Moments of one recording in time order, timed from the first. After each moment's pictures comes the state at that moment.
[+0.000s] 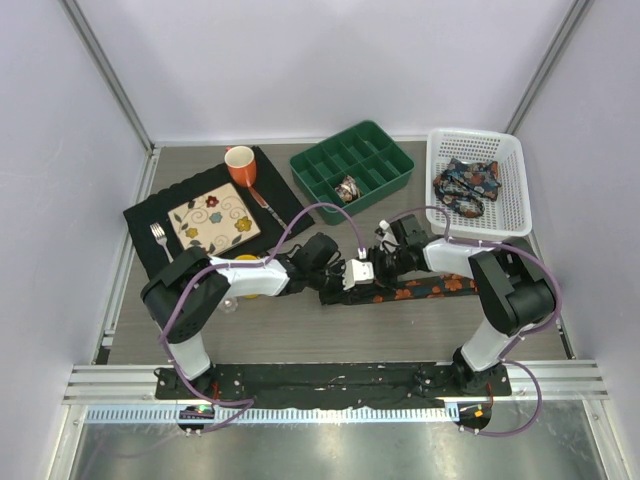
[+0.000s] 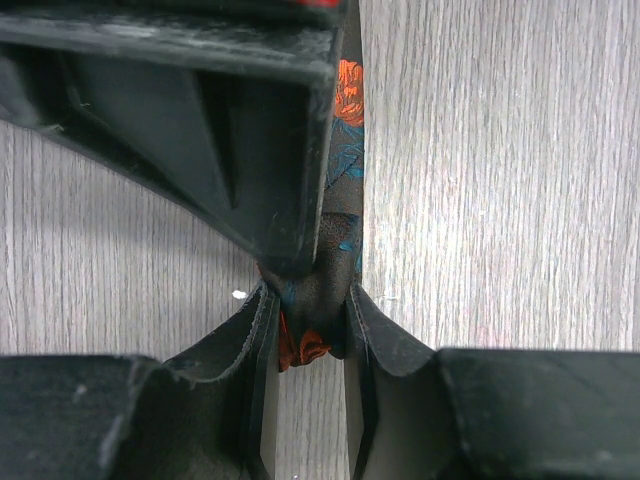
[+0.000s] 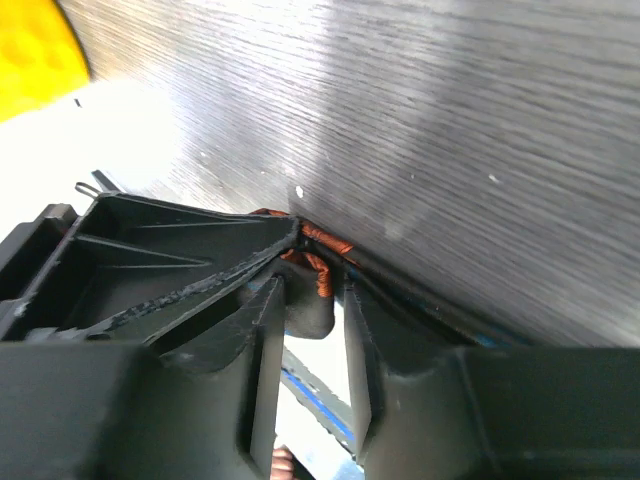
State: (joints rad) left arm -0.87 1.76 0.89 0.04 0.47 0.45; right arm 0.40 1.66 0.75 -0.21 -0.68 0.62
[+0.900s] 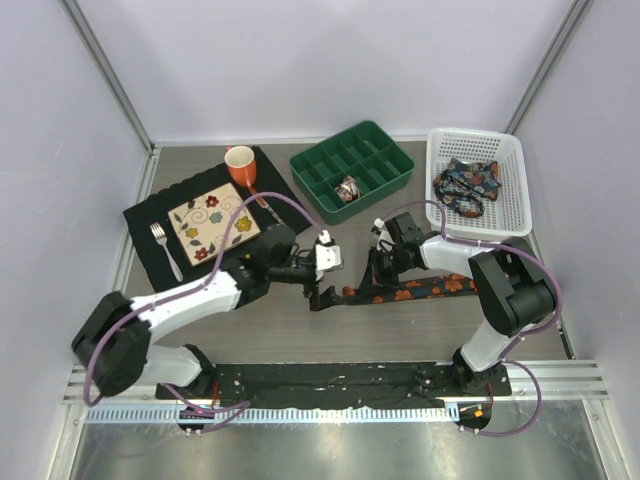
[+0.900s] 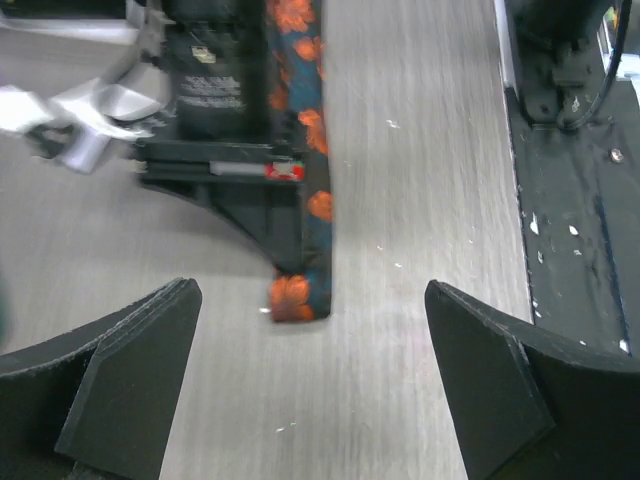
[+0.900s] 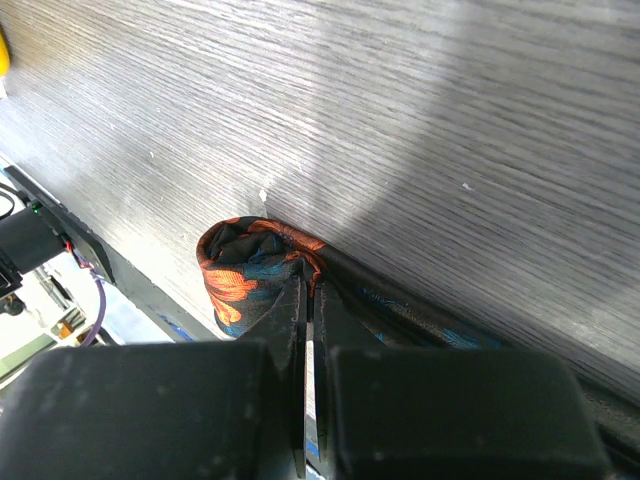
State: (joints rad) left arm -0.79 1.28 0.70 0.16 0.63 0.34; right arm 0.42 1.66 0.80 -0.31 -0.55 0.50
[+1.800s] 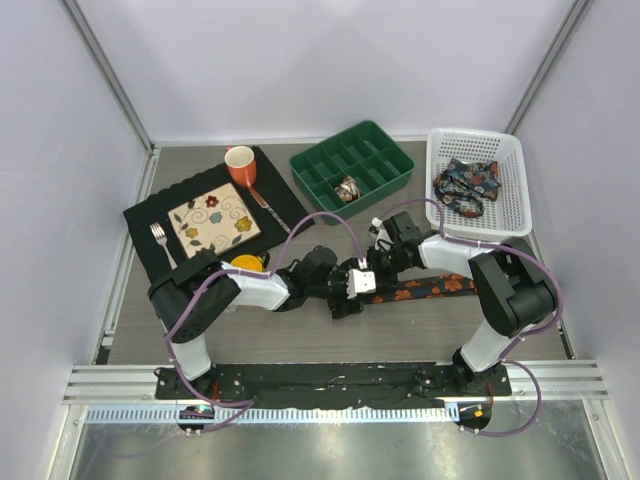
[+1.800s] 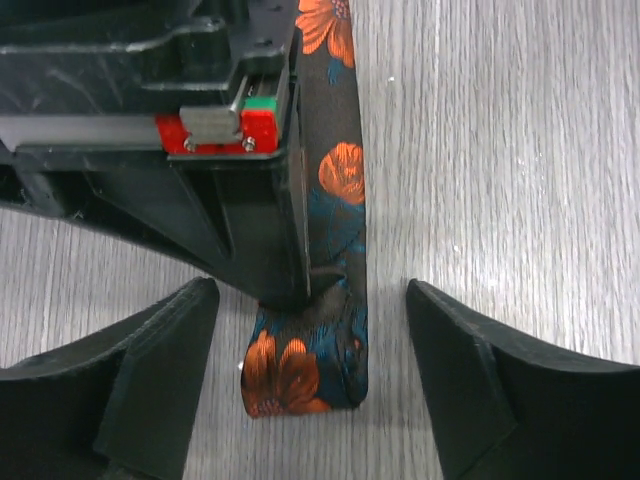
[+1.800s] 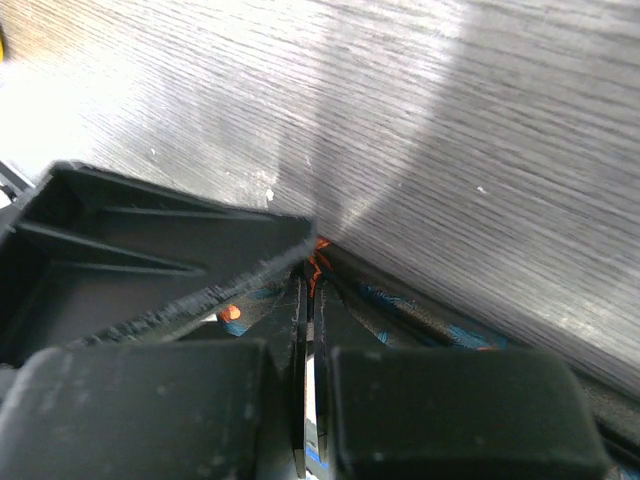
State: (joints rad) left arm -0.93 1.78 0.77 0.41 0.42 0.44; right arm 0.45 1.66 0.82 -0.32 -0.54 0.47
